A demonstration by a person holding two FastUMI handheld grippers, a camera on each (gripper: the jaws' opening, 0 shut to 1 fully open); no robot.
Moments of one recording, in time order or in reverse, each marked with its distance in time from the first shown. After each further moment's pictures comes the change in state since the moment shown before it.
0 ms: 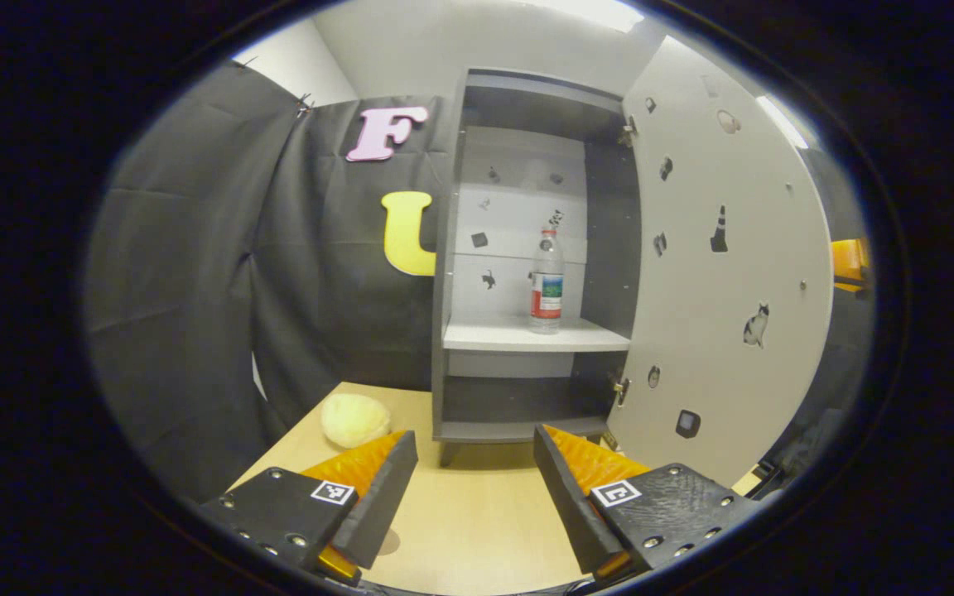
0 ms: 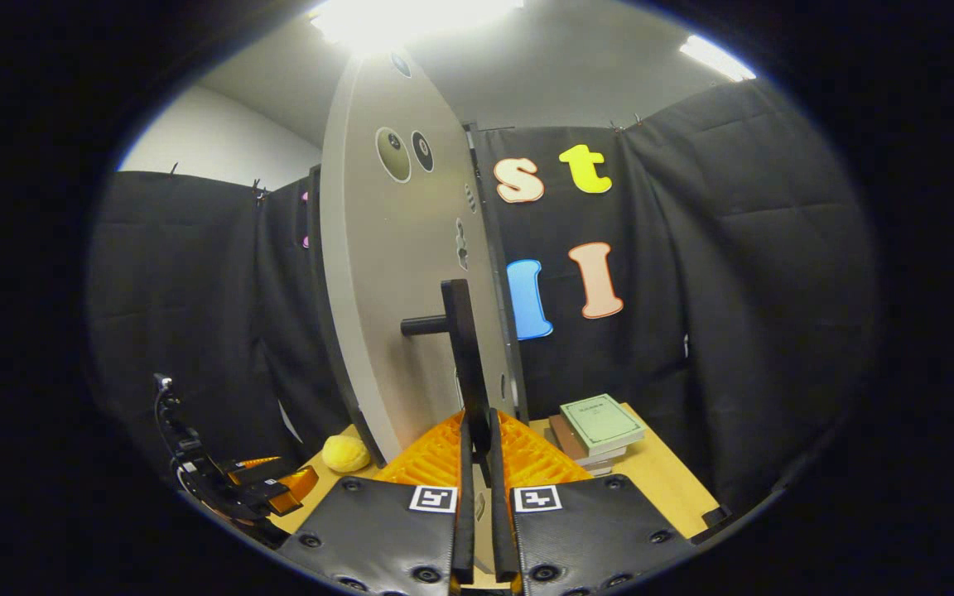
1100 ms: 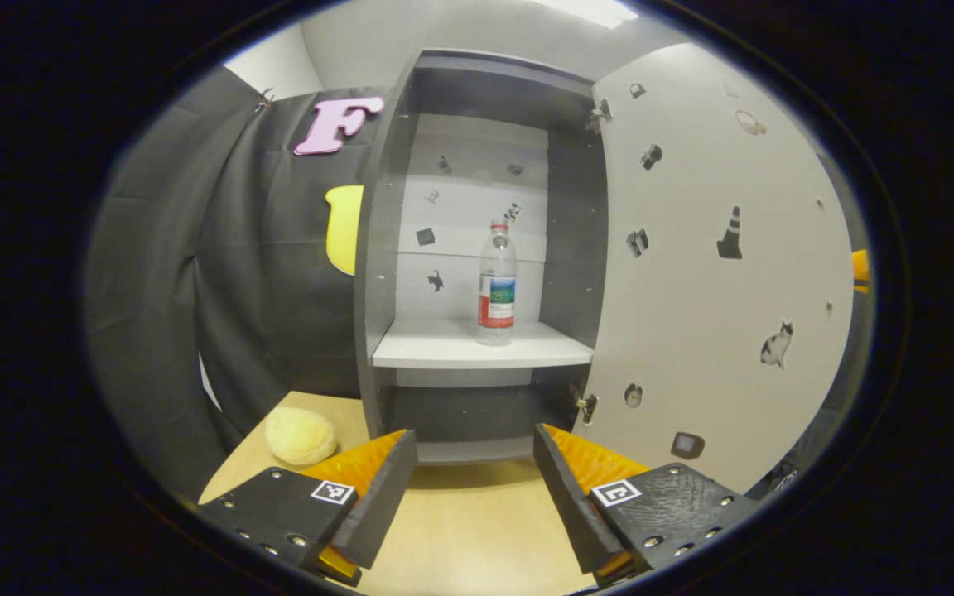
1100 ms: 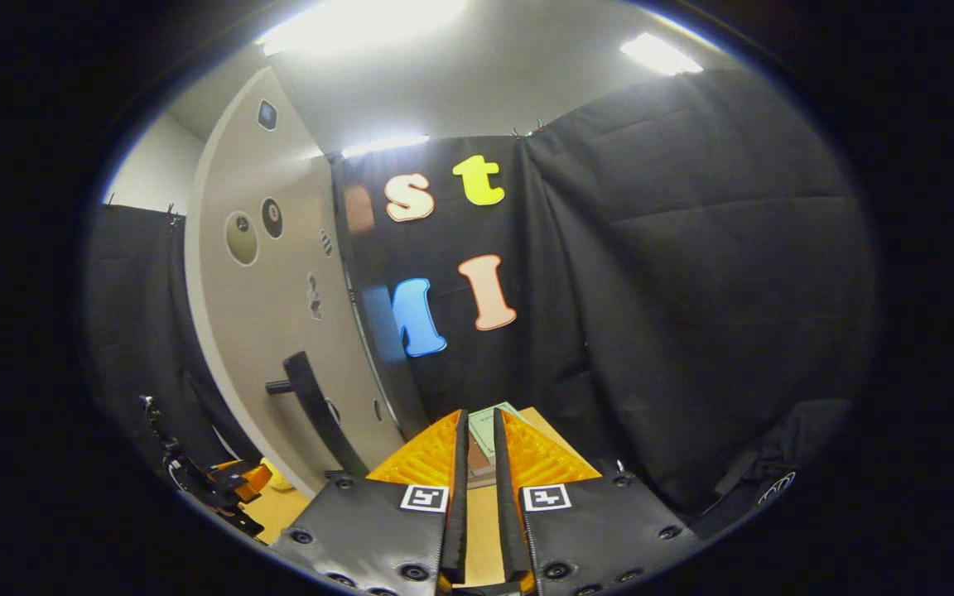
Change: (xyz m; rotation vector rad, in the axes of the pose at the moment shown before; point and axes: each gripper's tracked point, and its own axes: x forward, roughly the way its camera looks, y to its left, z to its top) left arm 0.070 -0.051 0.032 -0.026 -0.013 -0.136; right arm -0.024 -0.153 0.041 0.089 -0.011 -0.273
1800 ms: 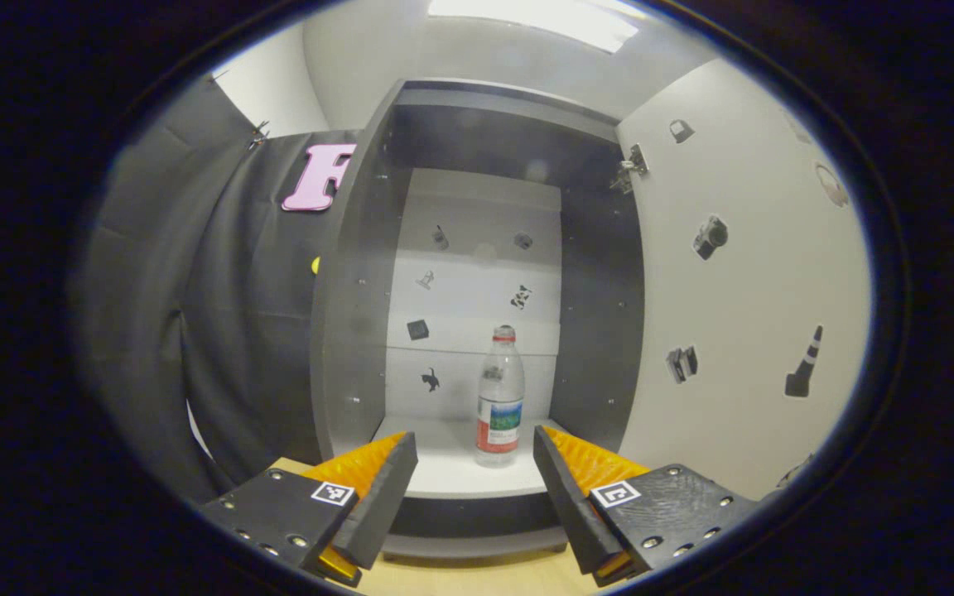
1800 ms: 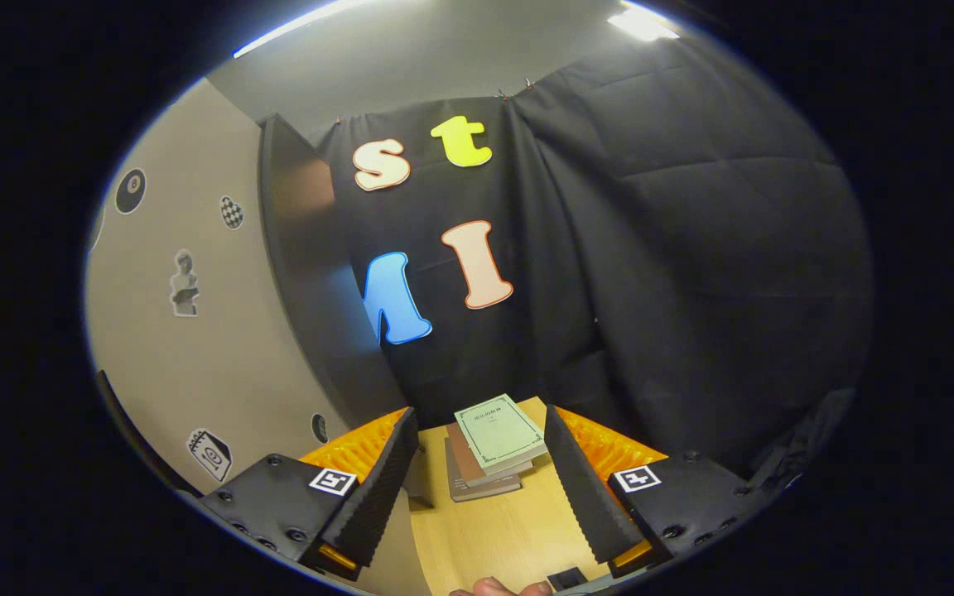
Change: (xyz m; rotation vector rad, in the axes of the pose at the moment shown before) left arm 0.119 -0.007 0.137 0.029 -0.201 0.043; right arm 0.149 -0.029 -0.030 0.083 0.101 0.023
